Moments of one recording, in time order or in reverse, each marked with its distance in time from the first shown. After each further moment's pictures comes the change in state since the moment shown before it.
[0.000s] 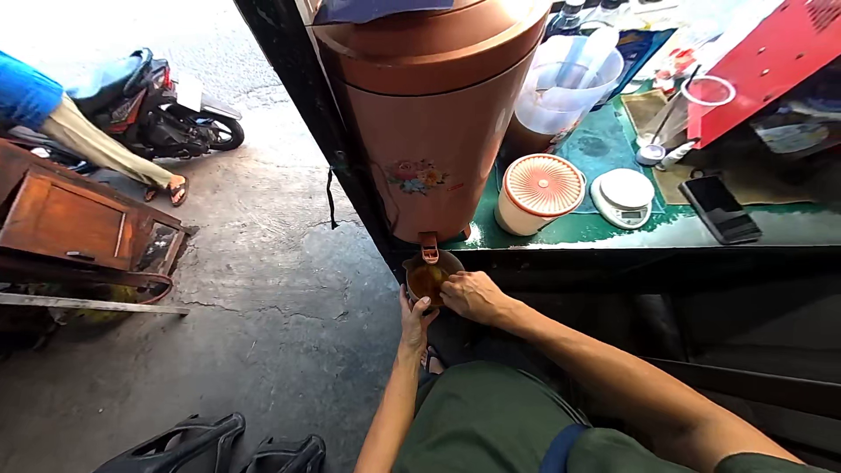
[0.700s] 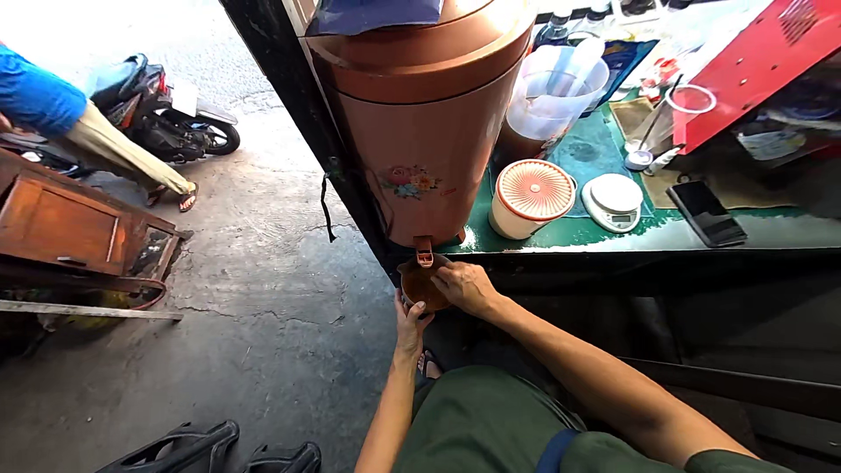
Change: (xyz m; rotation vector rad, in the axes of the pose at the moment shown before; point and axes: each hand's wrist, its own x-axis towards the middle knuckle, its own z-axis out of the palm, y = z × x) left_hand -0.002 0.001 0.001 0.002 0.014 0.021; right_hand 0.012 0.004 0.006 0.039 0.260 0.075
